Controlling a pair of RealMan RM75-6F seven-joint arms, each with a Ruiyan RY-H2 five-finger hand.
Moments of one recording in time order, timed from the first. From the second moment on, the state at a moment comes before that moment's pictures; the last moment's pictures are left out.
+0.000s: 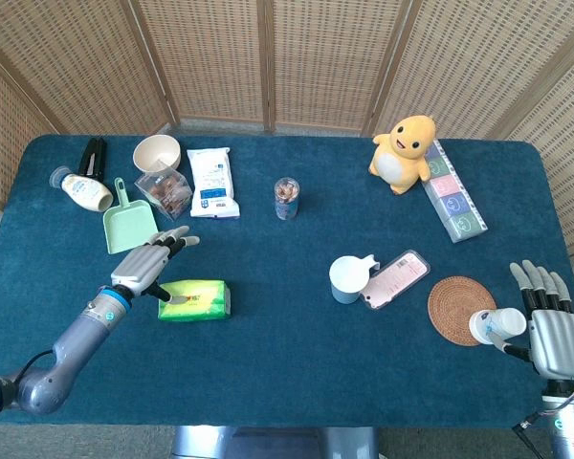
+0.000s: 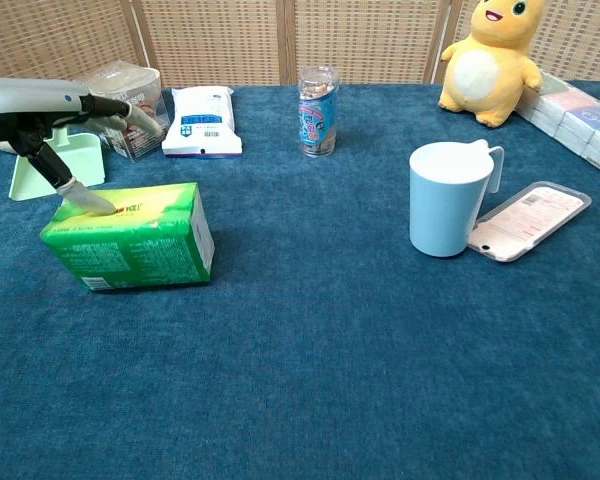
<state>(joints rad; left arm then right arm) -0.77 -1.24 -0.09 -1.72 0.95 0.87 0.11 0.08 -1.21 0.11 -1.55 -1.47 1.51 0.01</state>
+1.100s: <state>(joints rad) -0.64 -1.07 -0.01 -1.92 1.34 0.89 -0.03 0.08 -1.21 0.11 -1.55 -1.47 1.51 0.01</state>
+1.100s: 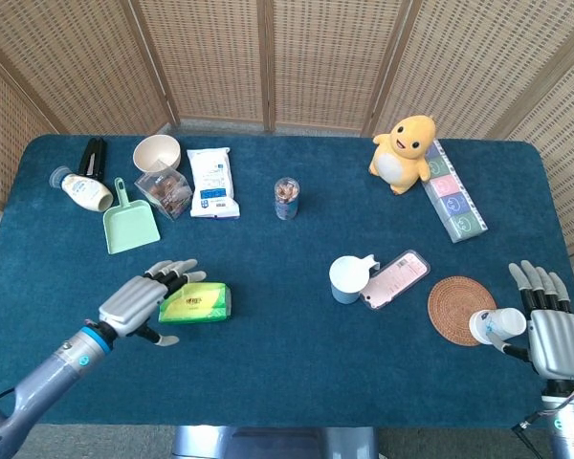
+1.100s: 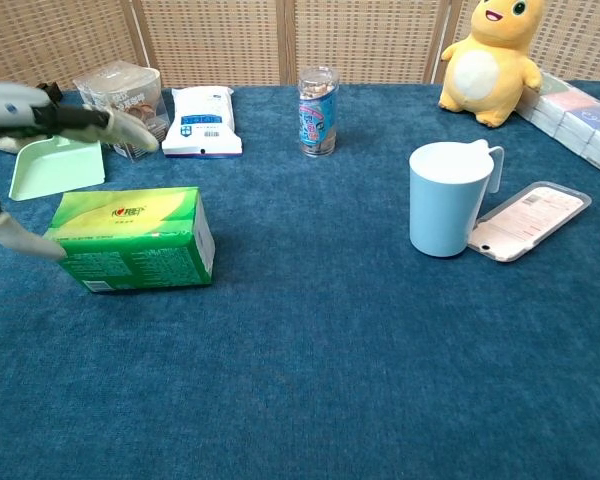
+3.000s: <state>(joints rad) -0.81 -1.19 -0.11 -1.76 0.97 0.62 -0.03 0.09 -1.20 0.11 -1.55 -1.46 1.49 0.02</state>
